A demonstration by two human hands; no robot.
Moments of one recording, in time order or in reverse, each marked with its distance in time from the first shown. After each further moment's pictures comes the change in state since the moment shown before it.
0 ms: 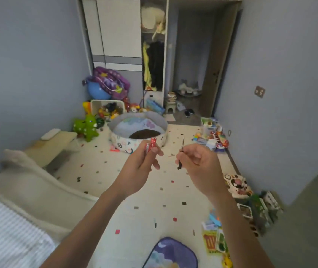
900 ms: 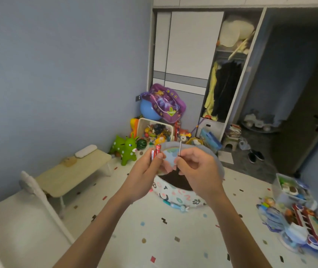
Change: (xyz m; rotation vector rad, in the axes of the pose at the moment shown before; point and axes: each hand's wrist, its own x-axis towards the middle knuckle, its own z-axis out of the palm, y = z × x) left_hand 0.503 -0.331 -0.169 -0.006 0.325 -0.138; right_hand 0.614 0.153 0.321 0.090 -0.319 -0.156
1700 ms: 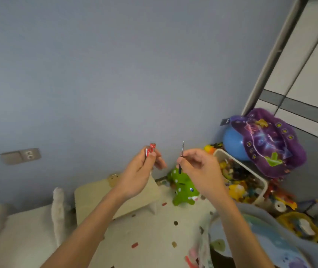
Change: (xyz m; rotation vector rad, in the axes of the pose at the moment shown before) left_hand 0.455 -0.305 -0.318 0.076 0.571 -0.173; right_hand 0.590 0.148 0.425 0.257 -0.573 -0.110
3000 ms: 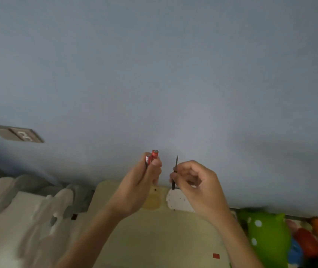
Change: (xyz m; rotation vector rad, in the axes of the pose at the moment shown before) left_hand 0.404 -0.426 -0.166 0.212 0.475 -0.255; right_hand 0.499 0.380 0.338 0.169 -0.732 0.147
